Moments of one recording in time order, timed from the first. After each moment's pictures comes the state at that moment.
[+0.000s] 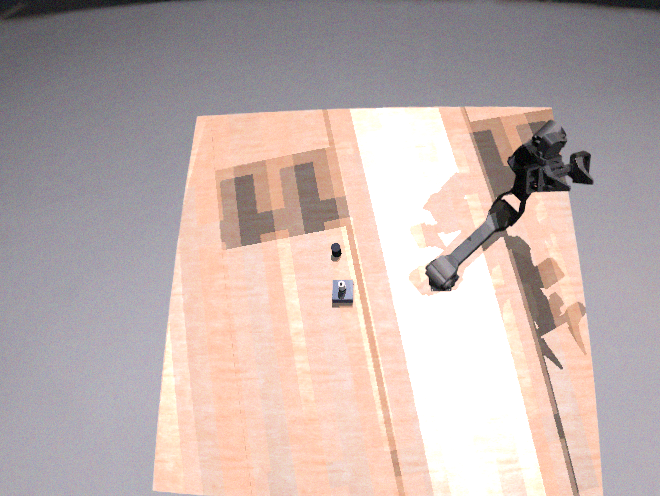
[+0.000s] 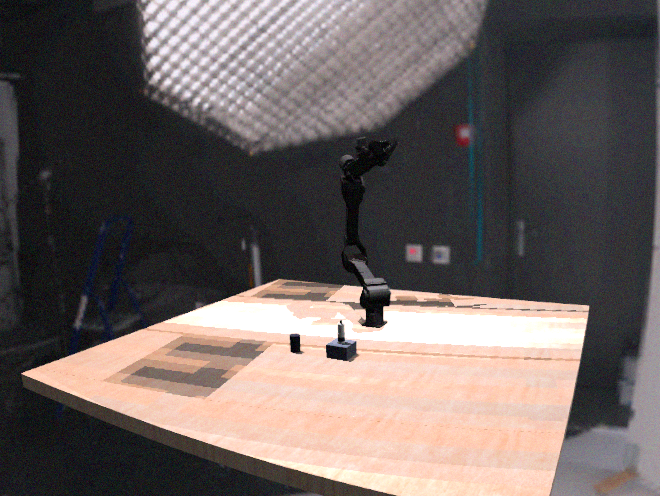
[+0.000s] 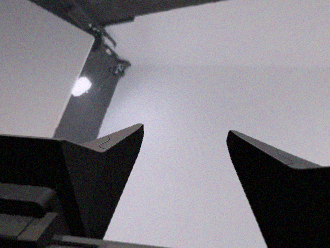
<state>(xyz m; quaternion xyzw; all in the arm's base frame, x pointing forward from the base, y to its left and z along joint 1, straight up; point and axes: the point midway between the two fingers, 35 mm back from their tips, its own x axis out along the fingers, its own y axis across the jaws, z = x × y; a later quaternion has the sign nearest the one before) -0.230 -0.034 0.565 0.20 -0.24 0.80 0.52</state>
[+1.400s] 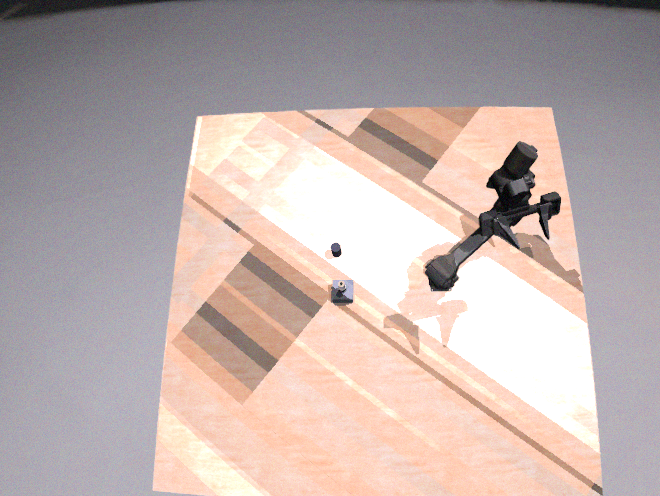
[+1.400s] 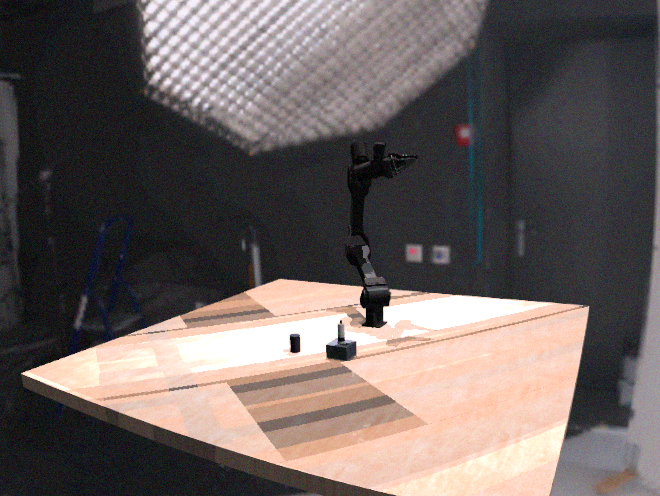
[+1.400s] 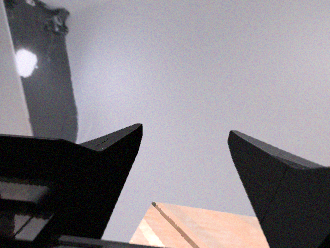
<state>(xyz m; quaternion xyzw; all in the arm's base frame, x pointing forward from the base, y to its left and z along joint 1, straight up) -0.135 0.061 0.512 0.14 -0.02 0.77 0.62</state>
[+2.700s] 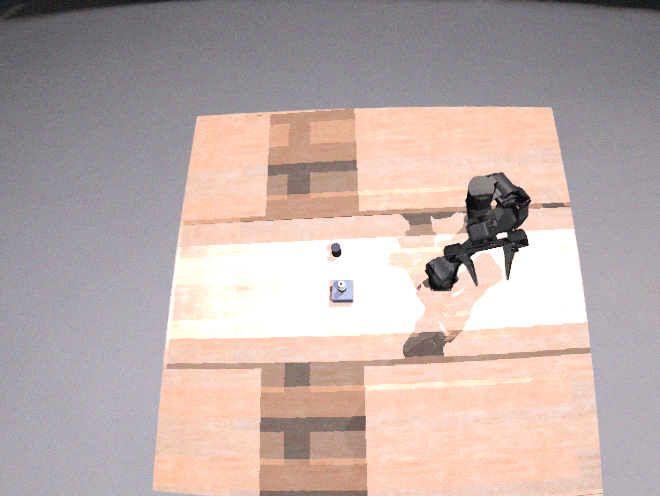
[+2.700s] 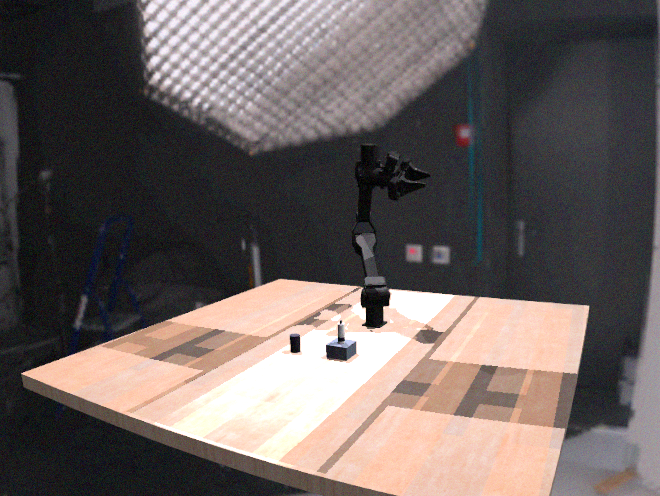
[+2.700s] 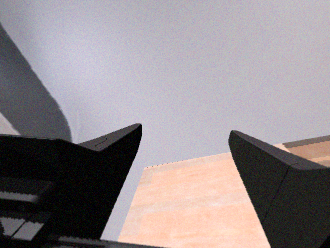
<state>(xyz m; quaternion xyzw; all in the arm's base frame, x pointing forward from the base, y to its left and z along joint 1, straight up) -0.057 0.122 0.454 0.11 0.17 0.72 0.66</state>
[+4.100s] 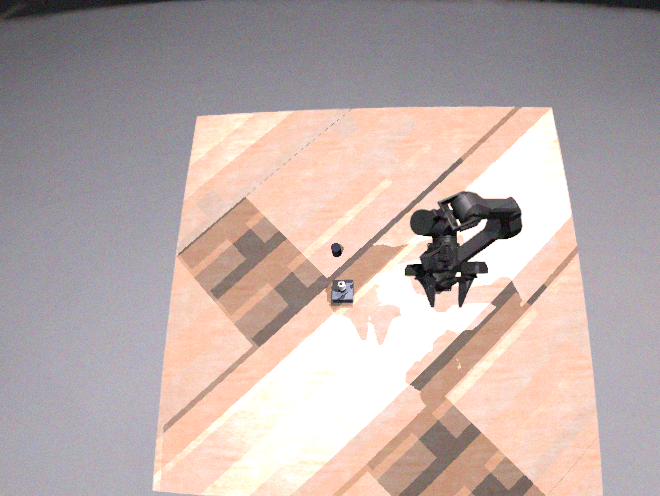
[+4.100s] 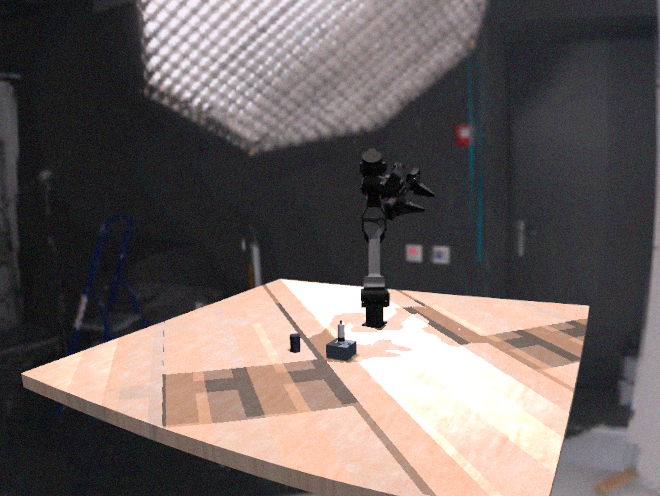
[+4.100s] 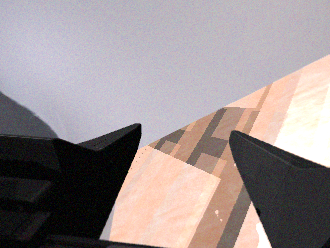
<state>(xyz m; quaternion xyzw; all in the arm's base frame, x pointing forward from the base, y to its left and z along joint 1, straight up) 0.036 0.159 0.404 0.10 0.31 0.64 0.70</state>
